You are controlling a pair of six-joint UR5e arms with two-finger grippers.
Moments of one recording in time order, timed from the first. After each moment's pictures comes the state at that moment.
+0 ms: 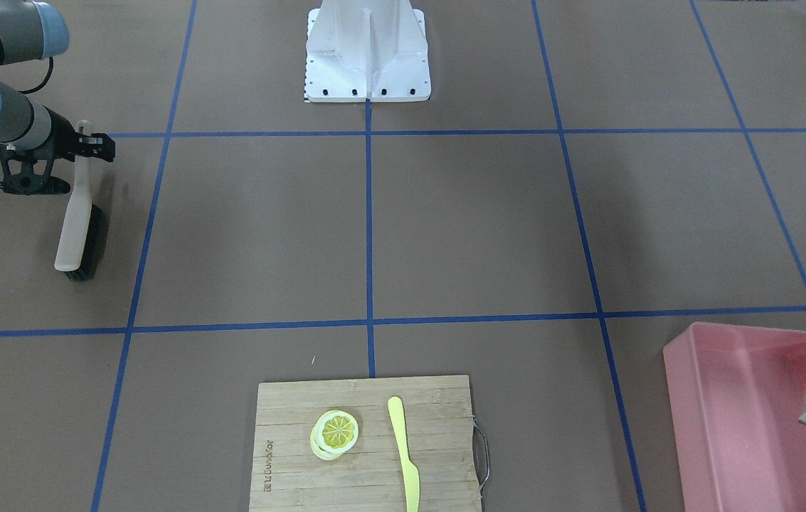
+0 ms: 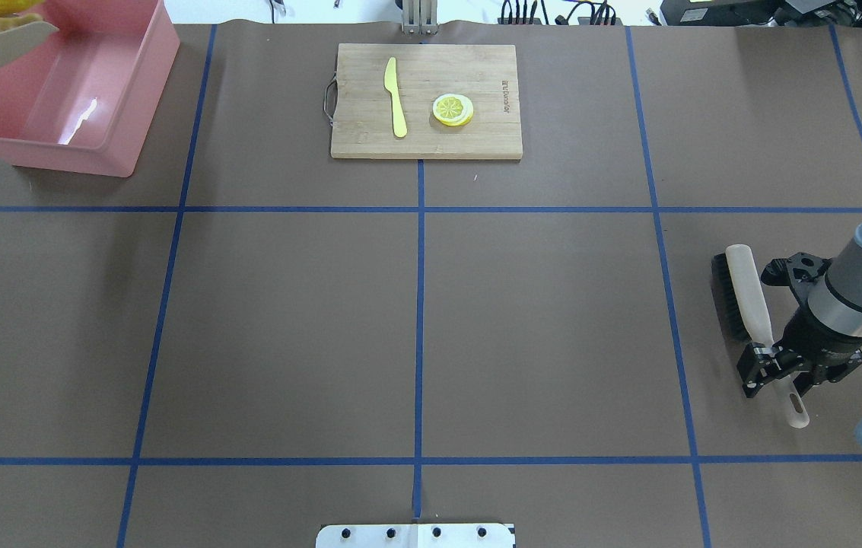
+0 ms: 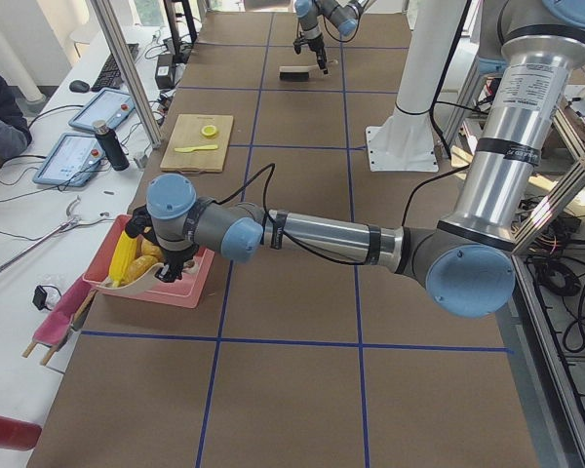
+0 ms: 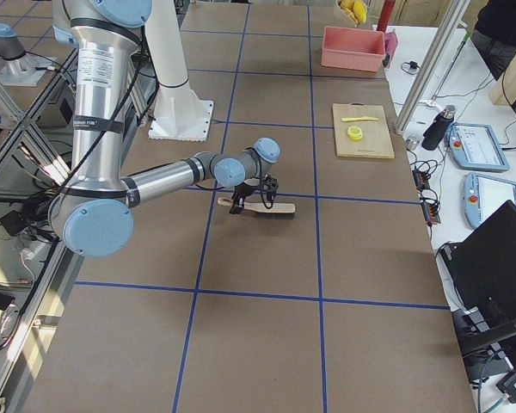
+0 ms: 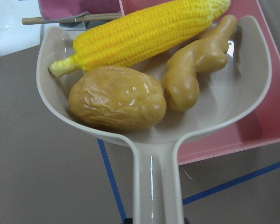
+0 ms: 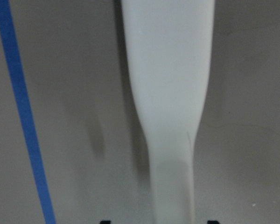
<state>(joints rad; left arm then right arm) -1.51 -1.84 -1.46 -1.83 -2.41 0.17 0.76 -1.68 1.93 -1.51 2.35 0.80</state>
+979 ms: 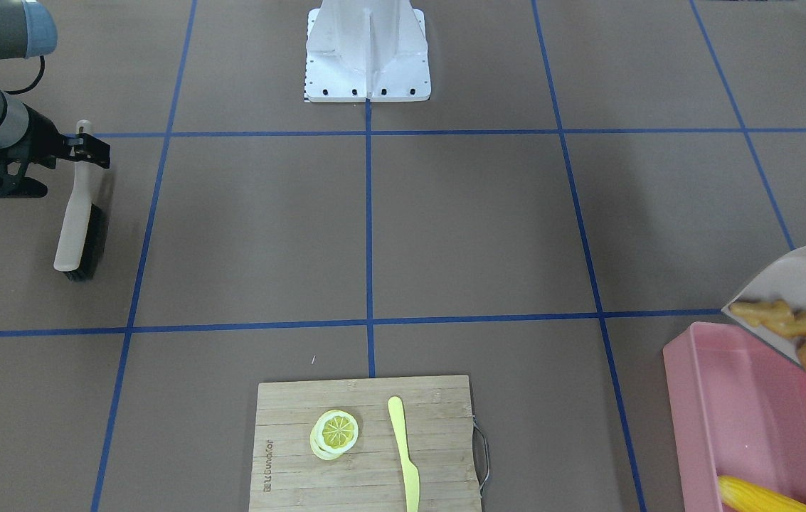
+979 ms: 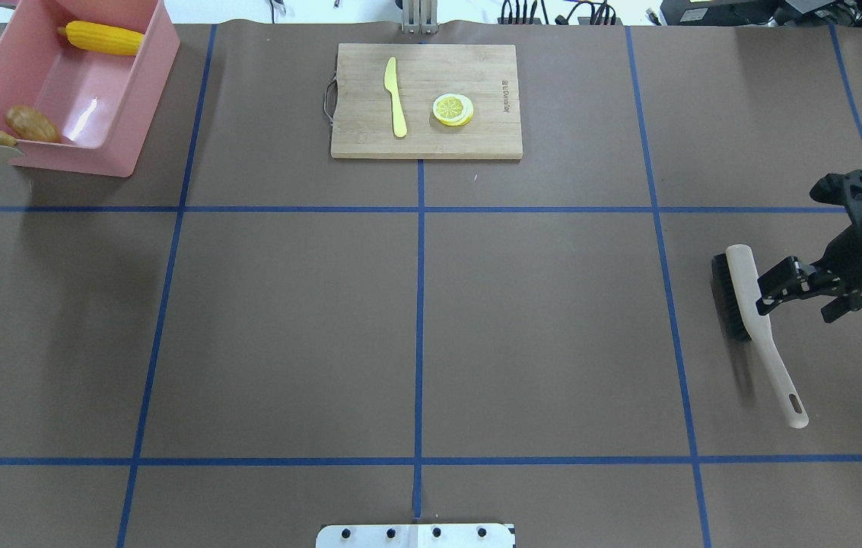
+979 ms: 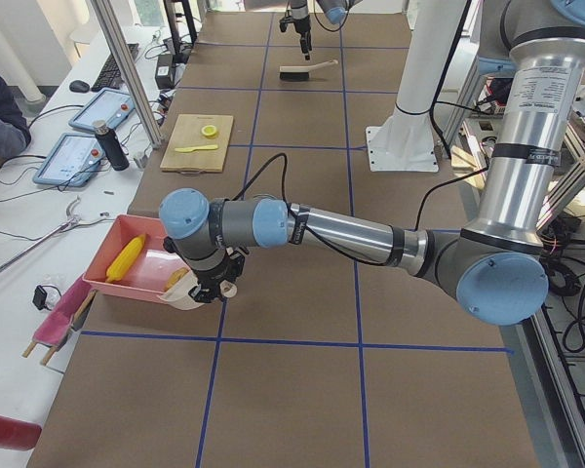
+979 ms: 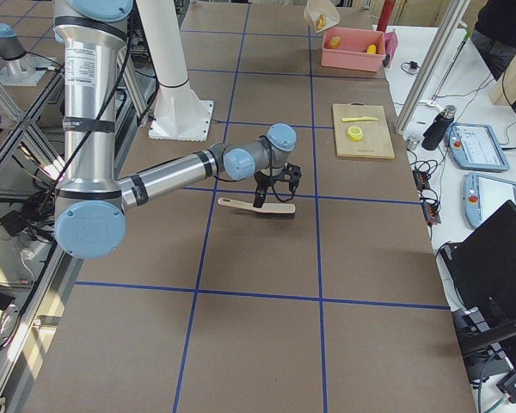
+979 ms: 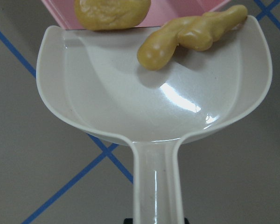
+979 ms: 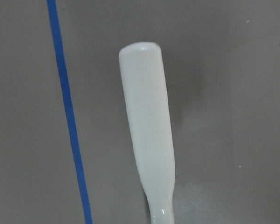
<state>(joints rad) -1.60 -1.79 -1.58 -1.25 -2.41 0.79 1.00 -1.63 1.96 -1.52 2.39 0.78</state>
